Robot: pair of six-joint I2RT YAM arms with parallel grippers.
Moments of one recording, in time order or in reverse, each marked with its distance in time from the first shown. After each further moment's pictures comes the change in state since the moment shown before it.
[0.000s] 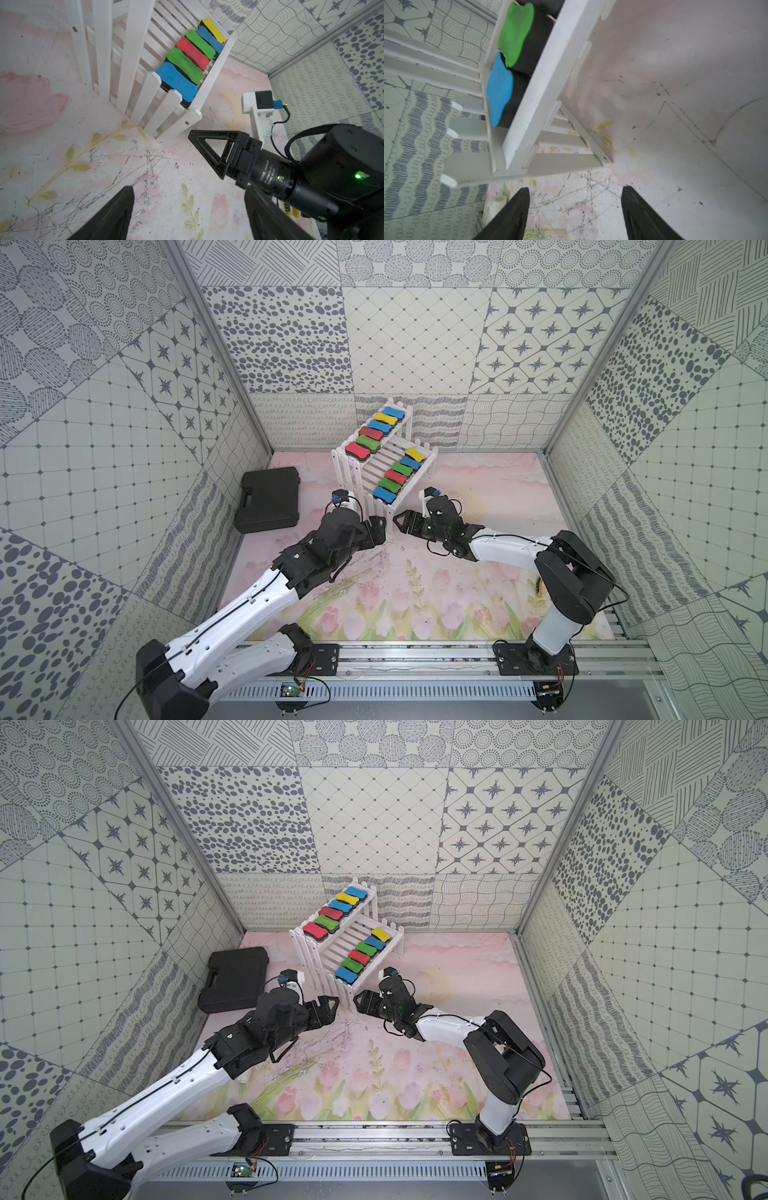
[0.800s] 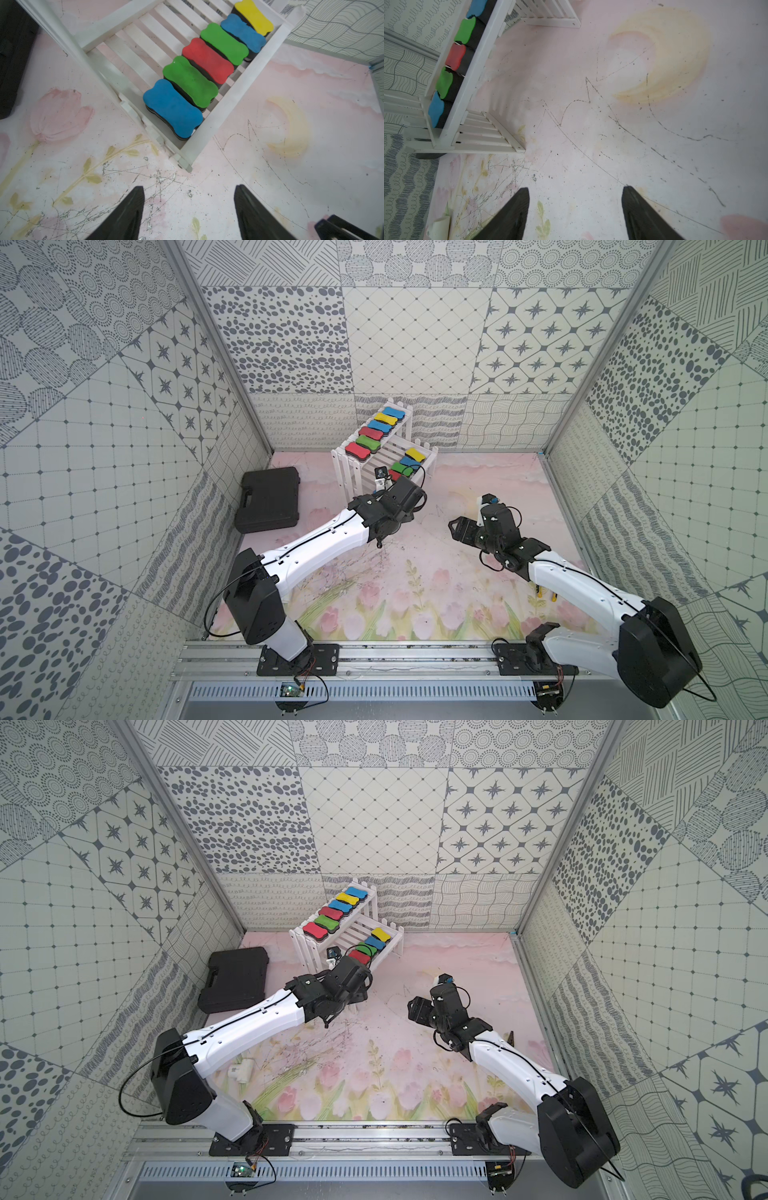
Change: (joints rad) left arm -0.046 0.595 0.530 -0.318 -0.238 -0.133; right arm -0.246 -0.488 -0.251 -0.344 0.090 -0.134
